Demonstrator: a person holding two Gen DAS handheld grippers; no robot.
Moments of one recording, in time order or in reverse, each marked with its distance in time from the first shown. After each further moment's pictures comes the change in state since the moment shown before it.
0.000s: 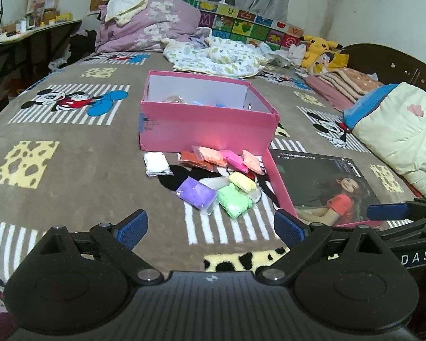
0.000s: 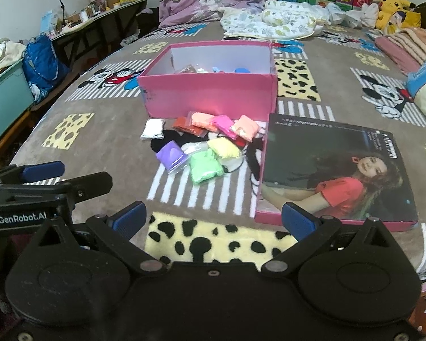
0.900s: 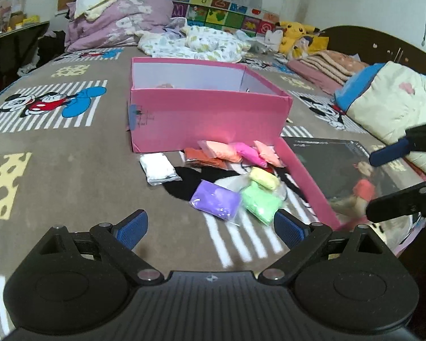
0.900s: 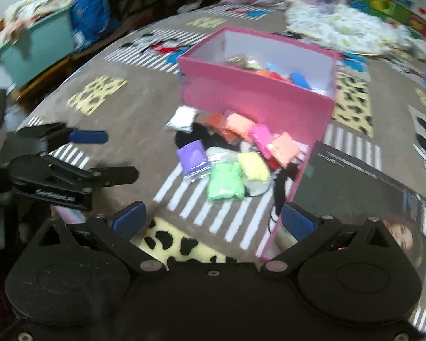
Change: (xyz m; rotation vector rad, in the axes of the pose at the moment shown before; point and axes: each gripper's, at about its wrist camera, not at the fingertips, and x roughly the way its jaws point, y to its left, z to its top) left arm 0.082 0.053 0.011 0.106 0.036 -0.107; right arm 0.053 0.000 0.057 -0.308 0.139 0.180
